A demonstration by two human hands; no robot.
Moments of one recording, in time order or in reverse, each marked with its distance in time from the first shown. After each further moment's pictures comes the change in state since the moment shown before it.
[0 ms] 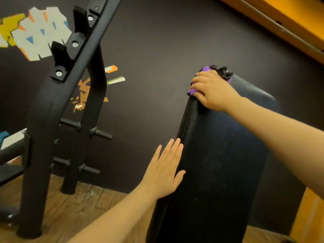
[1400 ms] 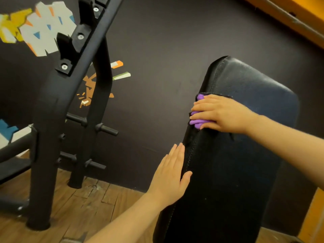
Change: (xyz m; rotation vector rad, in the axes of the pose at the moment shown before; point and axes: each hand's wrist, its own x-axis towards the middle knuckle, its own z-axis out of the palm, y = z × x) left_hand -0.019 0.010 0.000 -0.546 -0.111 -0.199; right_hand -0.045 -0.040 0.017 0.129 -0.046 -0.395
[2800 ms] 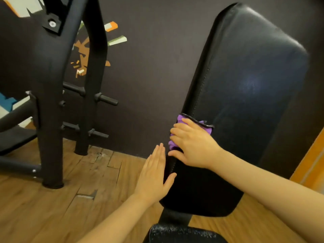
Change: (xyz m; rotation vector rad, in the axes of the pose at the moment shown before) left_hand -0.112 -0.024 0.034 0.082 -0.111 -0.139; right_hand -0.013 -0.177 0.038 0.193 -0.300 0.278
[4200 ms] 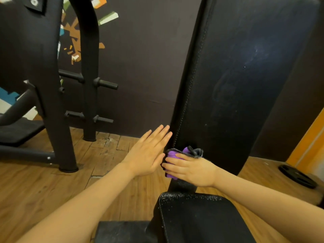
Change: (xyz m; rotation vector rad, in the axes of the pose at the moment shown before) left_hand -0.009 -0.034 -0.033 0.366 -0.120 0.396; right_hand -0.077 -0.069 0.126 -0.152 0.141 -0.458
